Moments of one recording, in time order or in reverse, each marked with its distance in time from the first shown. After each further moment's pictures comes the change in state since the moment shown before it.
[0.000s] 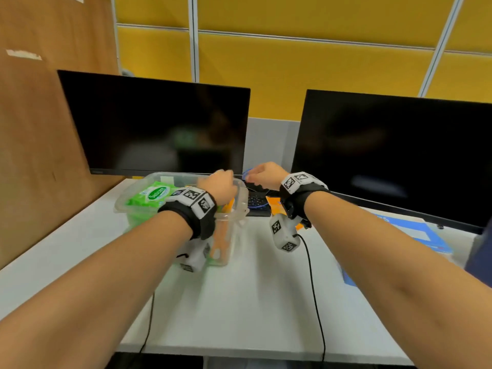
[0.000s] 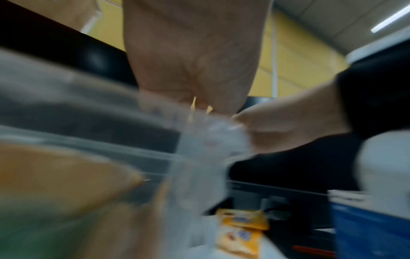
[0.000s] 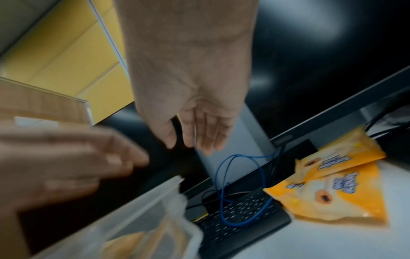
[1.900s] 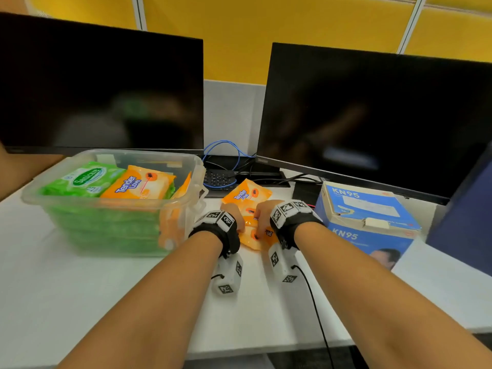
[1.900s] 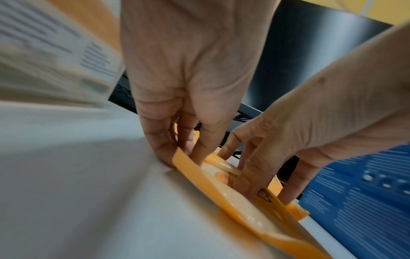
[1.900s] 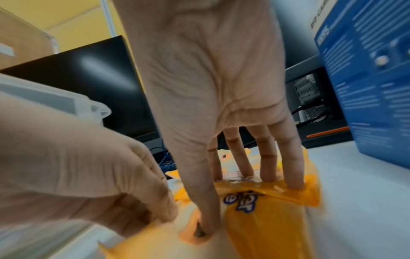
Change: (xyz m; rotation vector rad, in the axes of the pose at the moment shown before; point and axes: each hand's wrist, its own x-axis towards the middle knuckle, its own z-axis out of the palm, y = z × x) left_hand 0.033 0.081 0.159 -0.089 -0.449 -0.179; right_hand -0.022 0.128 0.053 -0.528 -0.418 0.367
